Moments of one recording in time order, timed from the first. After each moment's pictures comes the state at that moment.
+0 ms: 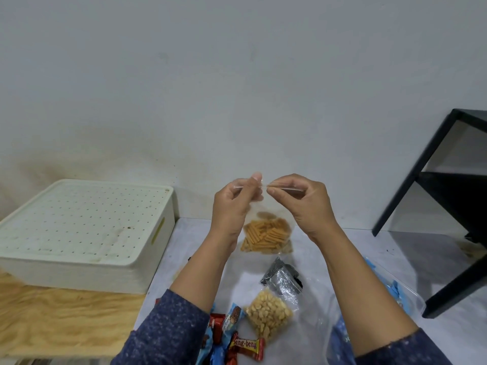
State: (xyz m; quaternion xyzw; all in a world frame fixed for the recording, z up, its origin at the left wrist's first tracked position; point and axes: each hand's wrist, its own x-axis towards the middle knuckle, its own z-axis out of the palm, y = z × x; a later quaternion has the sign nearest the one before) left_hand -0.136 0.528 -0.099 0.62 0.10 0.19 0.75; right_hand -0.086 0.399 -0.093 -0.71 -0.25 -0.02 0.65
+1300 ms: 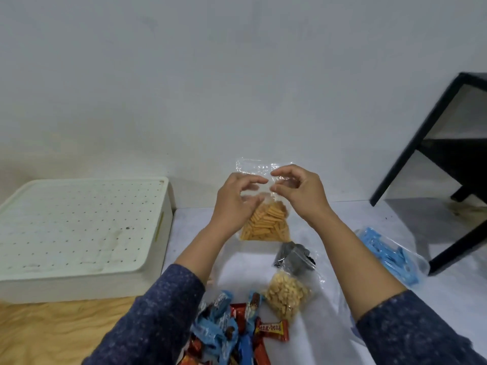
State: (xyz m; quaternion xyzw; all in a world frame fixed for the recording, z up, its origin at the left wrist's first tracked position) left_hand -0.103 0.596 -0.158 0.81 -0.05 0.16 0.56; right_hand -0.061 0.443 -0.138 -0.80 -0.13 -0.02 0.59
